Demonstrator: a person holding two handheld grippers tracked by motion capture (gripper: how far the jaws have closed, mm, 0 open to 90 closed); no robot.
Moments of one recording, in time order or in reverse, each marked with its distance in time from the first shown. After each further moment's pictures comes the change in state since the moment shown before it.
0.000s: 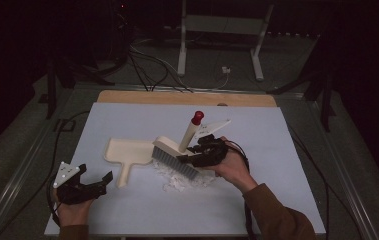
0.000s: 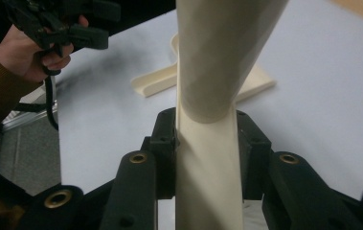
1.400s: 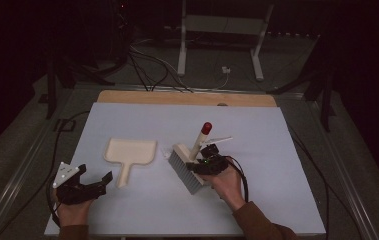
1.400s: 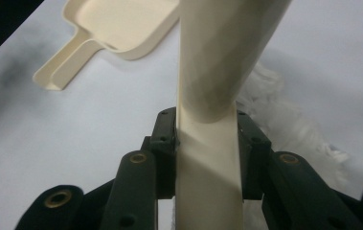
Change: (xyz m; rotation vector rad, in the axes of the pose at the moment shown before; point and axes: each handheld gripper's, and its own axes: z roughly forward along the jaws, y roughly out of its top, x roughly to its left) left arm 0.001 -0.001 0.000 0.002 0.000 -0.007; right arm -0.010 -0.054 0.029 0.056 -0.268 0.420
